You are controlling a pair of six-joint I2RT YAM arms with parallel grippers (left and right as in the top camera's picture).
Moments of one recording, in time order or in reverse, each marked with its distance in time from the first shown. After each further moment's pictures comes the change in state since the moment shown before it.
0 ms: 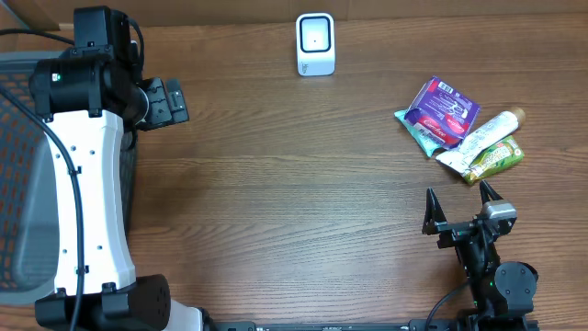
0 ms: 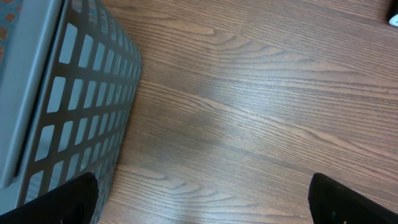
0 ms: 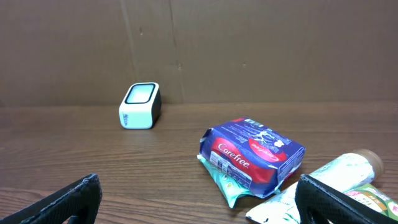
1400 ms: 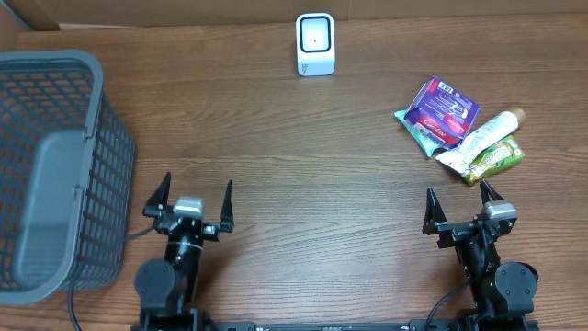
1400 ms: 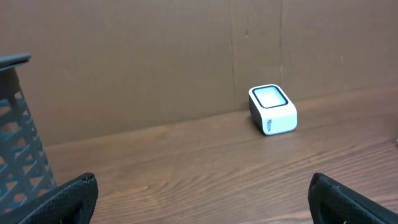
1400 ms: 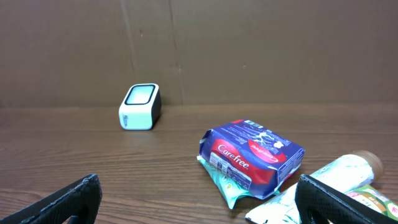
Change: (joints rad) left arm -0.063 -1.444 -1.887 1.645 0.242 0.333; right arm 0.000 -0.003 0.000 0.003 0.000 0.000
